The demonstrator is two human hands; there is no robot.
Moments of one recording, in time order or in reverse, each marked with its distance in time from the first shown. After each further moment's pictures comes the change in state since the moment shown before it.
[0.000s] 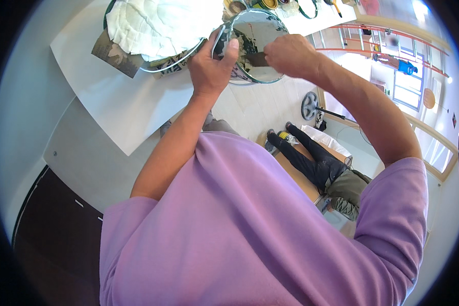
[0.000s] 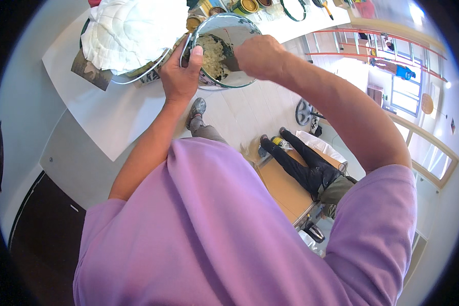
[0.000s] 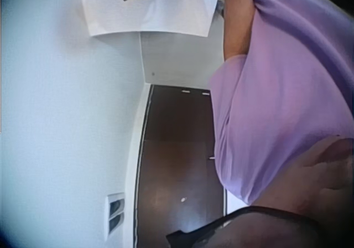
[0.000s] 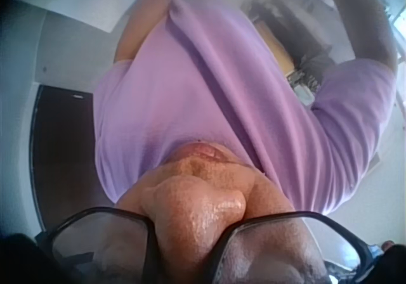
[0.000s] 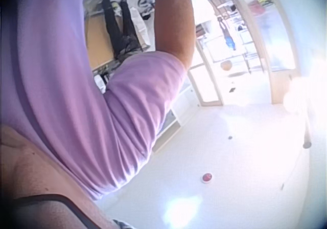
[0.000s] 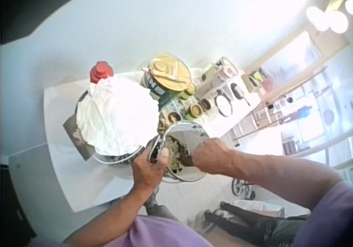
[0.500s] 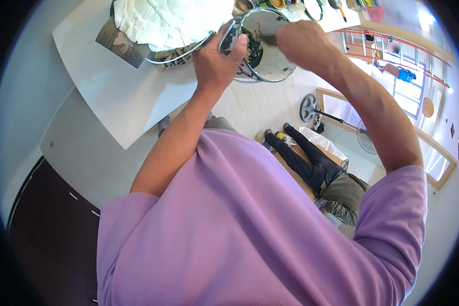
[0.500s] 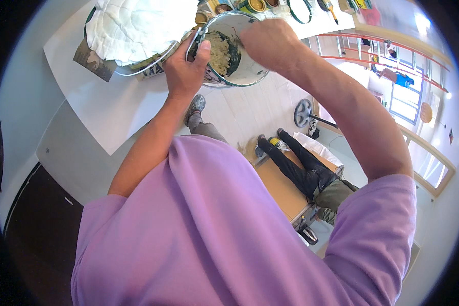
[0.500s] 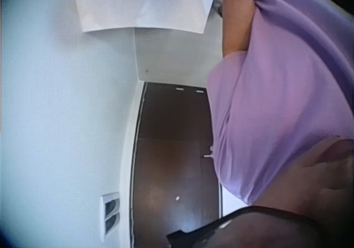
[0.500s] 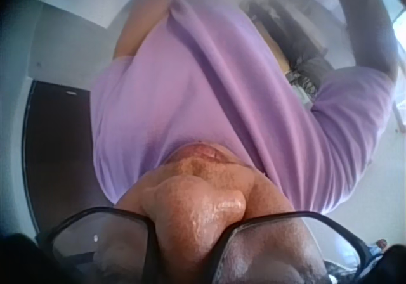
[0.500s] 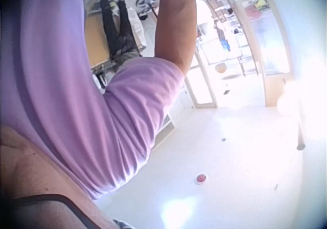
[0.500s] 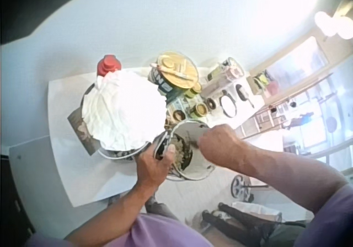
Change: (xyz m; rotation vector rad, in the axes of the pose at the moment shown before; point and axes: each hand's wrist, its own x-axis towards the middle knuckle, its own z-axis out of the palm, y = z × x) left_hand 0.001 0.002 0.003 -0.010 0.046 0.071; right_hand -0.002 0.001 -0.037 -0.064 0.057 0.034
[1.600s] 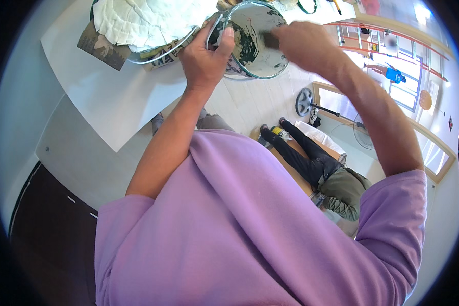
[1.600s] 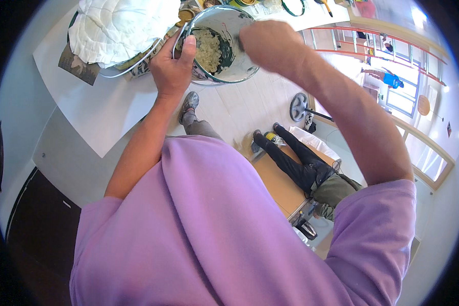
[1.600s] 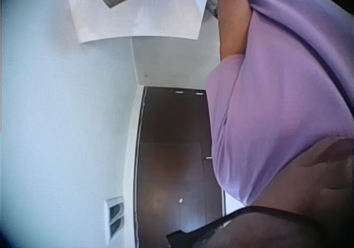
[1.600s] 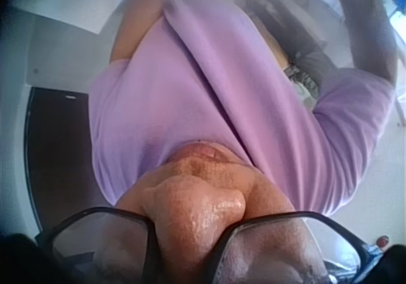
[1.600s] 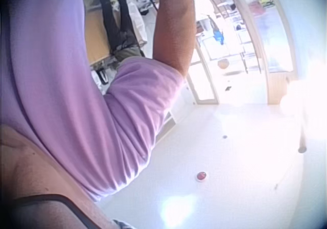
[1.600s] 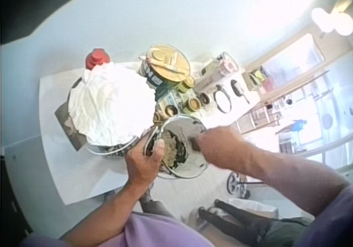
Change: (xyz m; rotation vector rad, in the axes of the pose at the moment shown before) left_hand -0.003 -0.010 0.007 0.027 0.046 0.037; right_hand -0.019 0.009 0.007 0.164 -0.114 0.113
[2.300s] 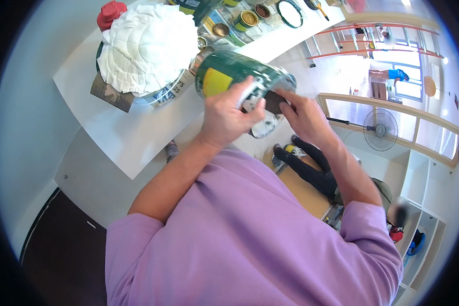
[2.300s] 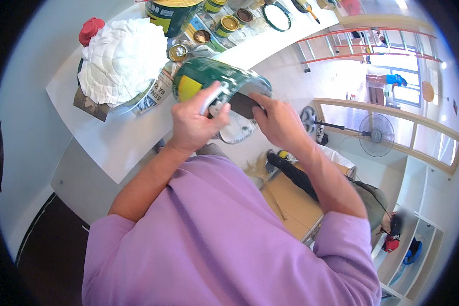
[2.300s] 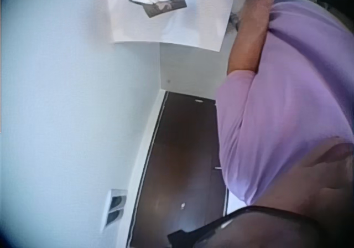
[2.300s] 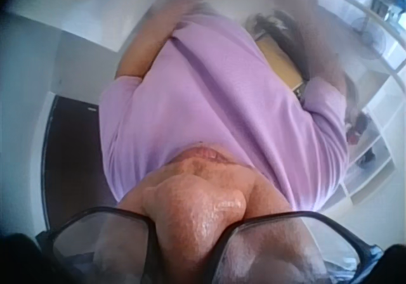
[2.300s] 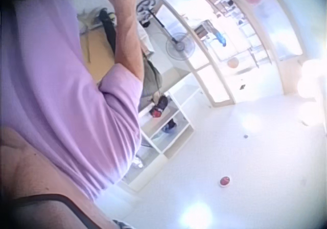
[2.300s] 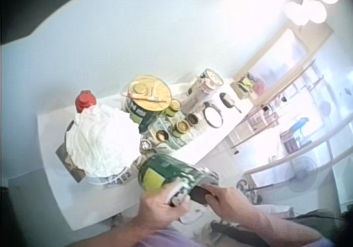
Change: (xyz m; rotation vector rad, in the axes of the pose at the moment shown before) left_hand -0.025 0.065 0.002 -0.128 -0.332 0.332; right_hand -0.106 -0.017 0.064 0.916 0.243 0.300
